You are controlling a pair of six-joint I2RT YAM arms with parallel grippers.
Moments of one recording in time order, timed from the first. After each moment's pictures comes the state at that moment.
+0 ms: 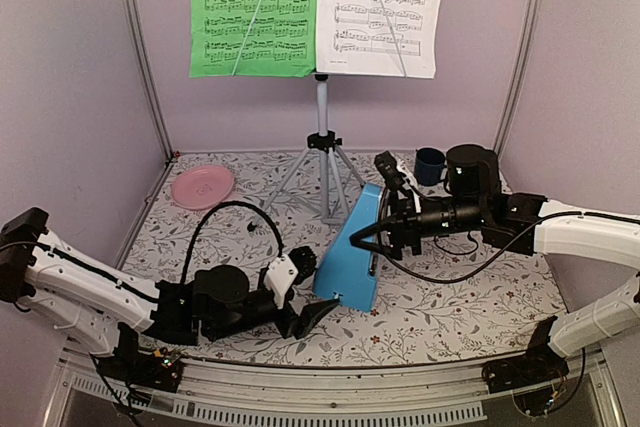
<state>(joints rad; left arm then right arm) -1.39 1.36 0.54 0.56 -0.39 -0.08 0.87 1.26 0.89 0.05 -0.57 0.14</state>
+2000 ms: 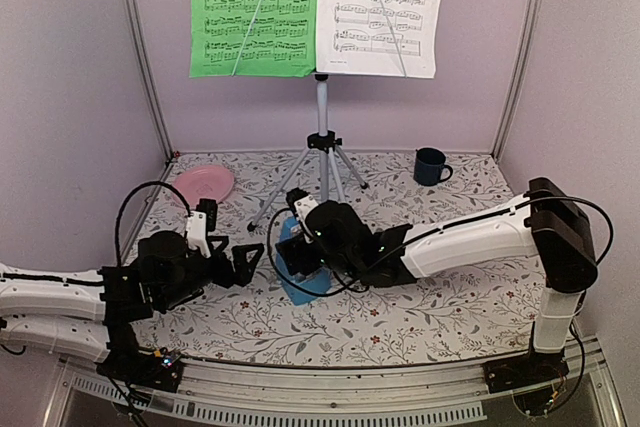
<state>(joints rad) -1.01 0.91 0.32 0.27 -0.44 -0.48 1.18 1.92 1.26 0.14 0.40 0.30</state>
